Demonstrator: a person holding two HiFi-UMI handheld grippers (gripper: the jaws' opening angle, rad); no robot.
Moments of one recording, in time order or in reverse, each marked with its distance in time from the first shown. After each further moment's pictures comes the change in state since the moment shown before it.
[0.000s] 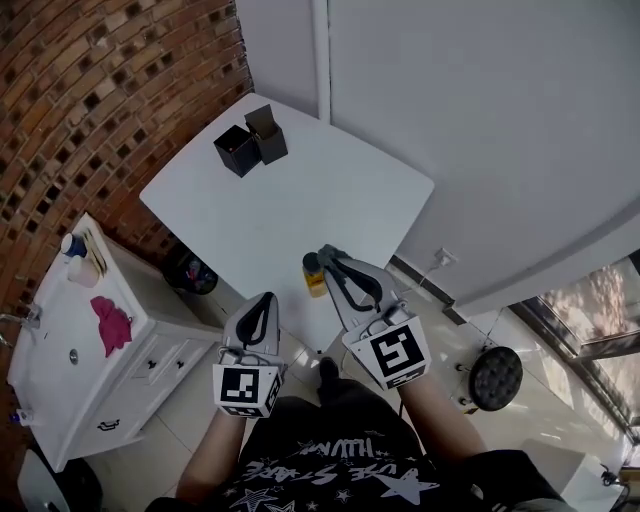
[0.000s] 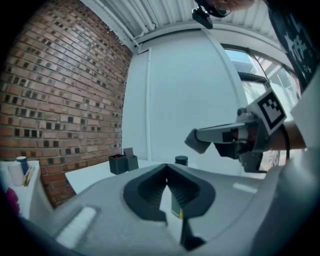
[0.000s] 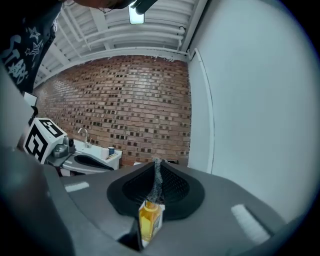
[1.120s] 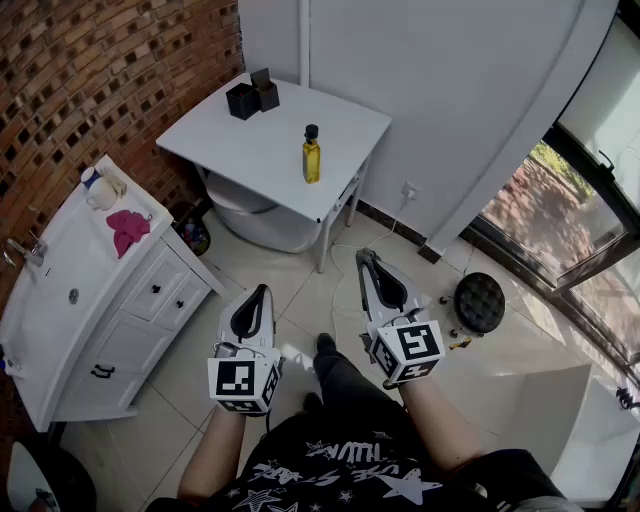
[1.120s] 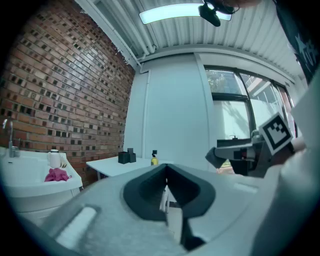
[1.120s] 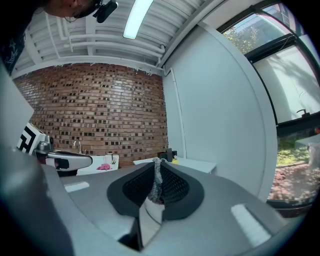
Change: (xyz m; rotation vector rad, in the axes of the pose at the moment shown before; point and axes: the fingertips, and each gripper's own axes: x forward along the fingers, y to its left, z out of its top) left arm -0.298 -0.073 -0.014 -0.042 -0.067 -0.041; right arm -0.253 0.183 -0.029 0.199 -0.030 -0.377
